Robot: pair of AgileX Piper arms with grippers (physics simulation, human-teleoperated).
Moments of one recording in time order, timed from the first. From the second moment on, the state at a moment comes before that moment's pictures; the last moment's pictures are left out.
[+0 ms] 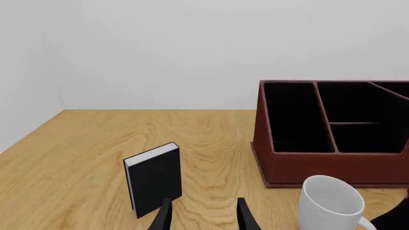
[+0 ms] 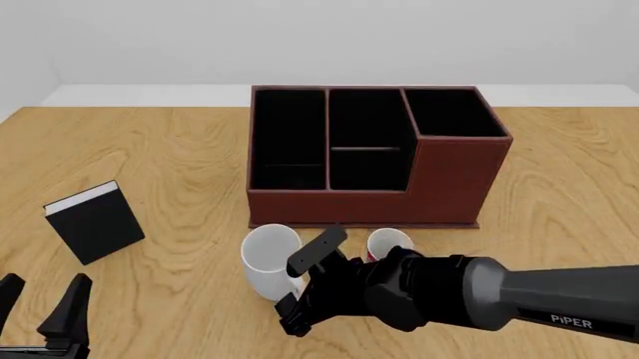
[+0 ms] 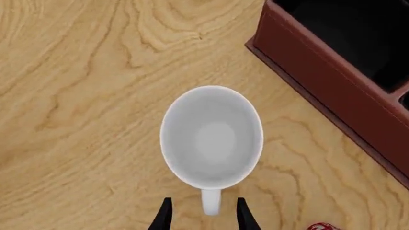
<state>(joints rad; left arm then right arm) 0.00 0.00 0.00 0.00 0.00 0.92 1.68 -0.87 0.15 0.15</state>
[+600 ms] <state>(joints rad) 0.00 0.00 0.00 0.00 0.00 0.91 1.72 -0.86 0.13 0.17</state>
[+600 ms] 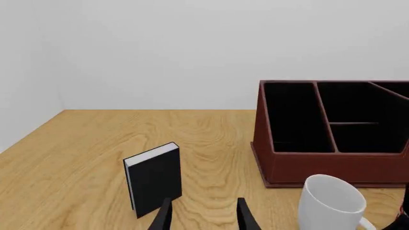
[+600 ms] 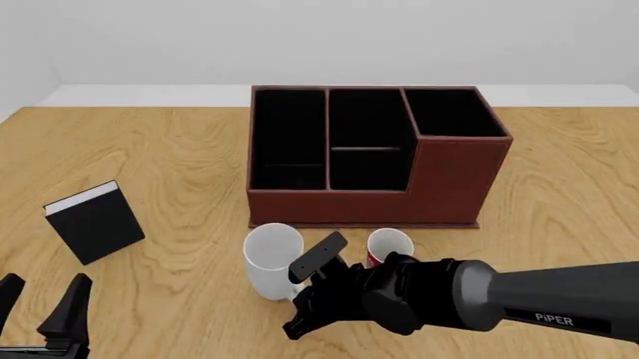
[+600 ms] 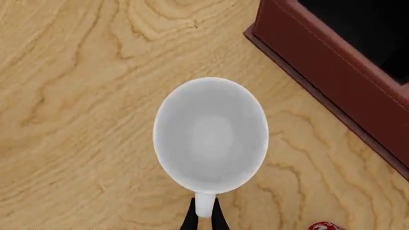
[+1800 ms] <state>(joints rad) 0.00 0.00 0.00 0.00 0.00 0.72 1.35 -0.83 0.26 -0.11</state>
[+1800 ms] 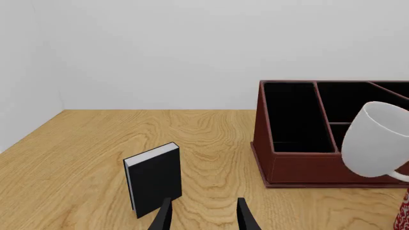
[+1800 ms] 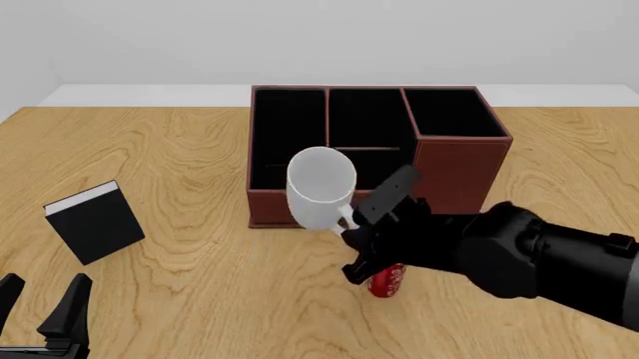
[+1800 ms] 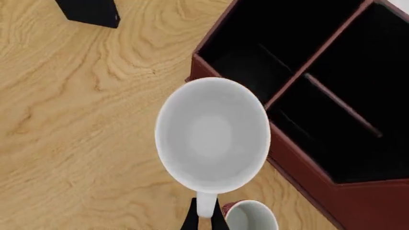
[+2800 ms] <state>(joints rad) 0.00 0.00 0.00 0.00 0.00 0.47 0.90 -0.85 0.41 -0.18</state>
